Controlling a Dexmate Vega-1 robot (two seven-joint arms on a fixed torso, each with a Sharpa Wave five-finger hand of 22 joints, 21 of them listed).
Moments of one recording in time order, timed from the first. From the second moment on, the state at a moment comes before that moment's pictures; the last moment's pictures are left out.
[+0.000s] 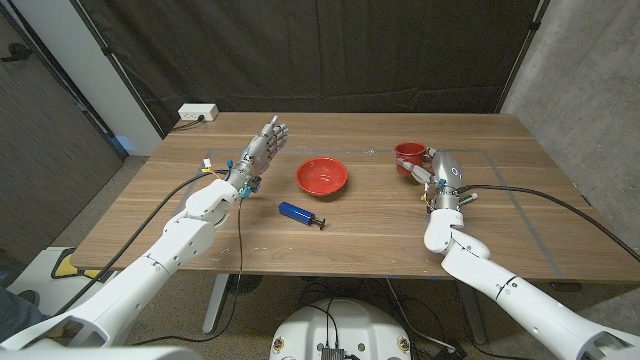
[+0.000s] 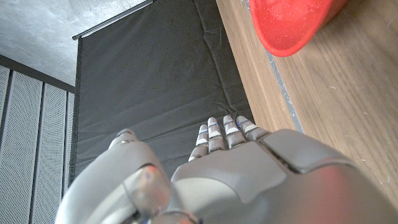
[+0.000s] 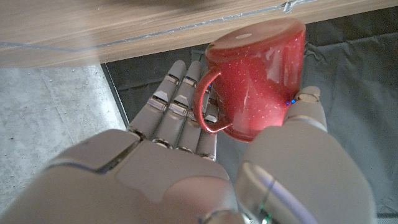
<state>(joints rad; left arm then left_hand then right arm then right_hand) 0.94 0.63 0.36 -1.56 -0.71 -0.20 -0.10 0.44 0.05 0.03 0.09 0.26 0.07 0.07 0.21 0.19 0.13 0.01 0.21 0.19 0.07 0.02 0.19 0.18 -0.03 0.00 0.20 0.18 -0.97 -0.57 -0.57 -1.59 -0.34 -0.33 -0.81 0.69 -0.09 0.16 -0.14 0.18 0.71 0.00 0.25 0.22 0.90 -0.08 0.26 0.18 0.86 -0.11 0.18 0.18 0.66 -0.06 0.27 0.20</state>
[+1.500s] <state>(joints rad) 0.97 0.64 0.36 -1.60 -0.70 -0.20 -0.07 0.44 0.06 0.02 0.09 0.26 0.07 0.07 0.21 0.19 0.13 0.01 0.21 0.19 0.06 0.01 0.19 0.18 -0.04 0.01 0.20 0.18 -0.94 -0.61 -0.61 -1.57 -0.30 -0.42 -0.76 0.70 -0.08 0.13 -0.11 0.18 0.69 -0.02 0.21 0.21 0.88 -0.09 0.23 0.18 0.85 -0.11 0.18 0.18 0.62 -0.06 0.24 0.20</state>
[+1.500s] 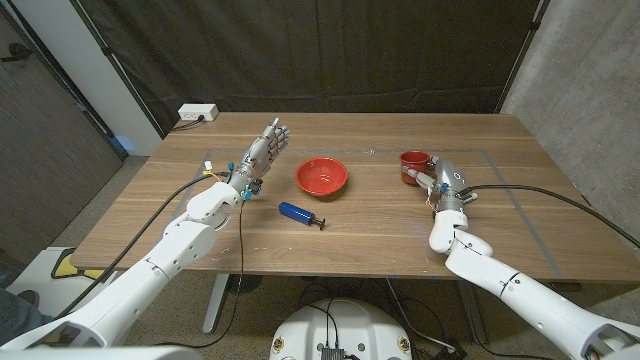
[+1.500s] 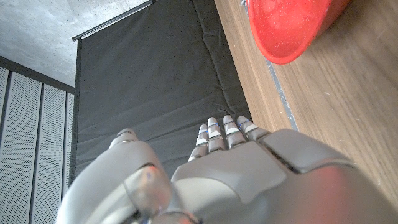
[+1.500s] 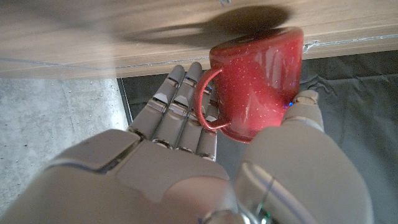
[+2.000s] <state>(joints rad) 0.97 0.64 0.36 -1.60 -0.70 -0.20 -0.08 0.44 0.06 0.02 0.09 0.26 0.08 0.06 0.21 0.19 0.13 0.01 0.21 0.19 0.06 0.01 0.19 0.18 -0.04 0.01 0.20 0.18 -0.97 -0.64 -0.60 -1.62 -0.28 -0.45 -0.73 0.68 -0.06 0.08 -0.06 0.19 0.70 -0.05 0.20 0.21 0.90 -0.13 0.22 0.19 0.82 -0.10 0.18 0.18 0.58 -0.05 0.23 0.20</state>
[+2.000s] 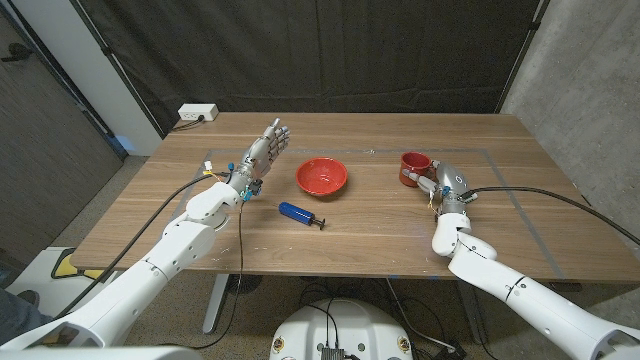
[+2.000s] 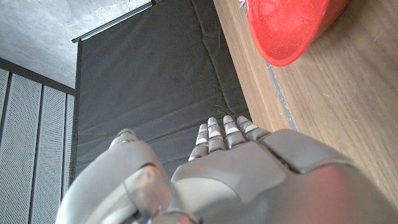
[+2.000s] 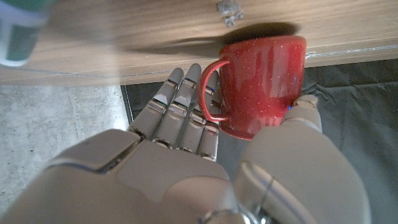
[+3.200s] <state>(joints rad) 0.99 0.64 0.34 -1.58 -0.72 -0.22 -0.09 0.45 0.06 0.01 0.09 0.26 0.09 0.07 0.21 0.19 0.13 0.01 0.21 0.19 0.06 0.01 0.19 0.18 -0.05 0.00 0.20 0.18 -0.95 -0.70 -0.65 -1.72 -0.30 -0.63 -0.57 0.60 -0.08 0.00 -0.01 0.31 0.44 -0.10 0.18 0.21 0.54 -0.13 0.18 0.19 0.43 -0.04 0.17 0.19 0.33 0.03 0.19 0.20</state>
